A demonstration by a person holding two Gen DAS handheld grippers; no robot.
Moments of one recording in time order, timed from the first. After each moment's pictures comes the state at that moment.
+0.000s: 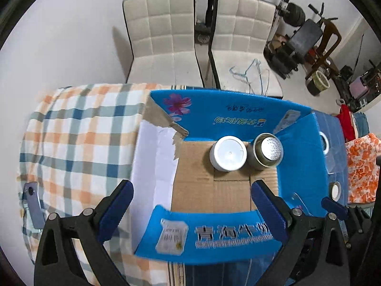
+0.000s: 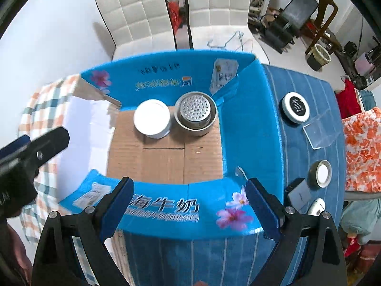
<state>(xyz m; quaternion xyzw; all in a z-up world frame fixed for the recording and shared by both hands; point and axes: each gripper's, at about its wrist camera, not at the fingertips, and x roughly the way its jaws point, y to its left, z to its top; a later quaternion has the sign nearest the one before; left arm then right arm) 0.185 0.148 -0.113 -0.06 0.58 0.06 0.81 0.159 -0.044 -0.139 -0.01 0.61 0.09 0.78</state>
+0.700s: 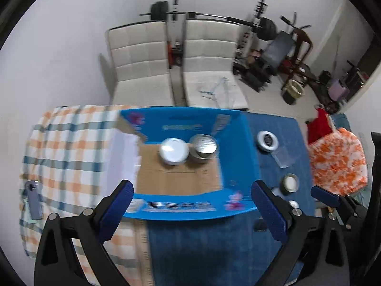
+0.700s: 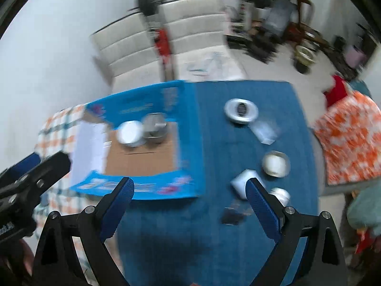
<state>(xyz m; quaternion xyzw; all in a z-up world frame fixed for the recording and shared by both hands) 0.133 0.038 -0.030 -0.06 0.53 0.01 0.85 0.102 -0.198 -0.054 0.04 0.57 0.06 0.82</state>
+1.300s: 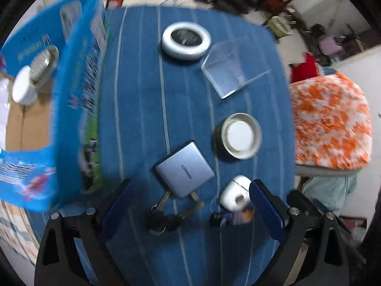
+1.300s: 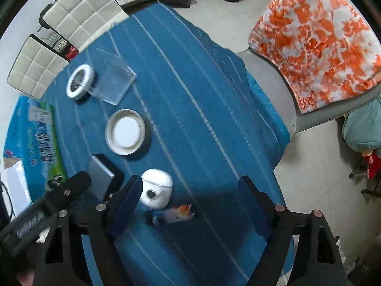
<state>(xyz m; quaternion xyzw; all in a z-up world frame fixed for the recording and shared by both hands) 0.195 -0.191 -0.245 -0.10 0.69 -0.04 0.72 0.125 -0.453 -0.235 0.17 0.66 -0.08 0.73</state>
